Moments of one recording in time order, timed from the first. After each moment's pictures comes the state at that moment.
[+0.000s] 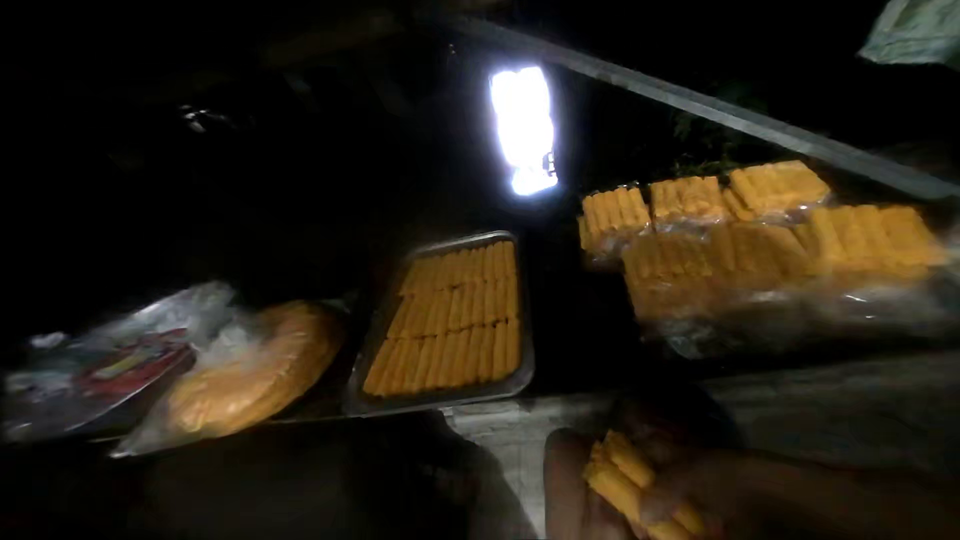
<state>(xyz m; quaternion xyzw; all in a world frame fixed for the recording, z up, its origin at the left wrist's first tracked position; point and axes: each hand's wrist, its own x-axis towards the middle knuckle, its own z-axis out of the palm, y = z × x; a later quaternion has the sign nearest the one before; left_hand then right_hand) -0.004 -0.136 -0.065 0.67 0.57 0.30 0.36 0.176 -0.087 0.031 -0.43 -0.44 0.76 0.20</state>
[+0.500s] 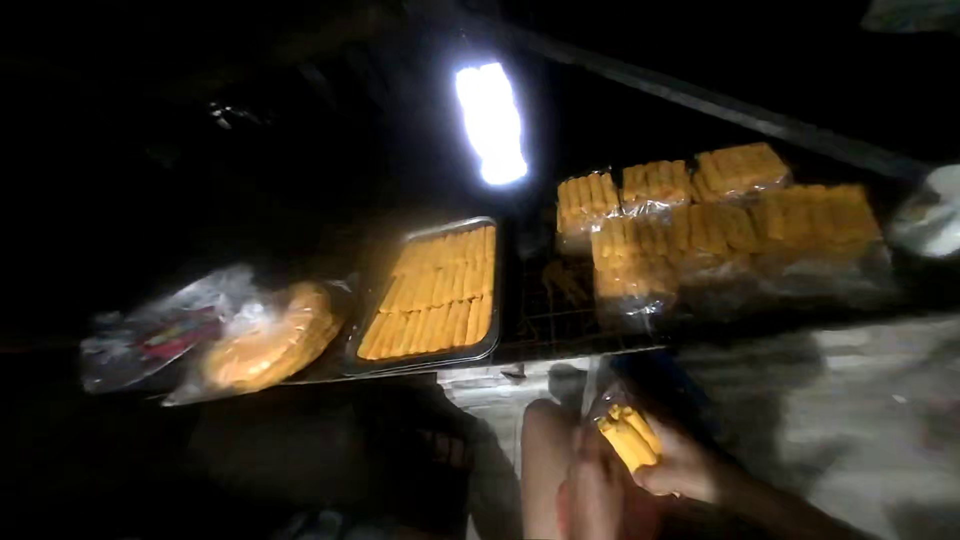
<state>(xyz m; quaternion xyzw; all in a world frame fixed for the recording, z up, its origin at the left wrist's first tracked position) 0.040 -0.143 -0.046 0.71 0.57 0.24 0.34 0.210 -0.154 -0.048 -0.55 -0.49 0.58 0.34</state>
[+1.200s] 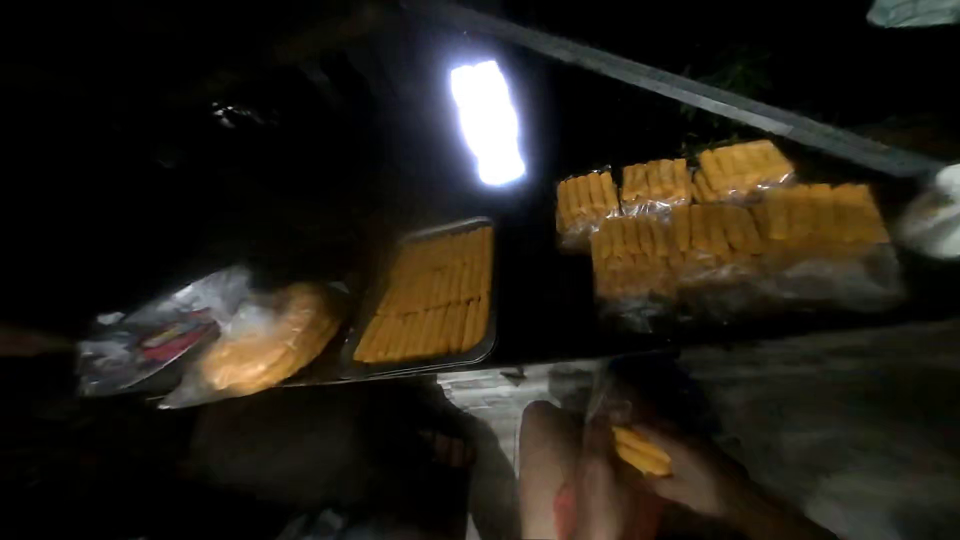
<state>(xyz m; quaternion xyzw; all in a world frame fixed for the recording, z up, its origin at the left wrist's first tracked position) 0.052 -0.135 -0.027 0.69 0.56 0.20 0.41 0.221 -0.157 -0.058 -0.60 -0.65 0.40 0.25</state>
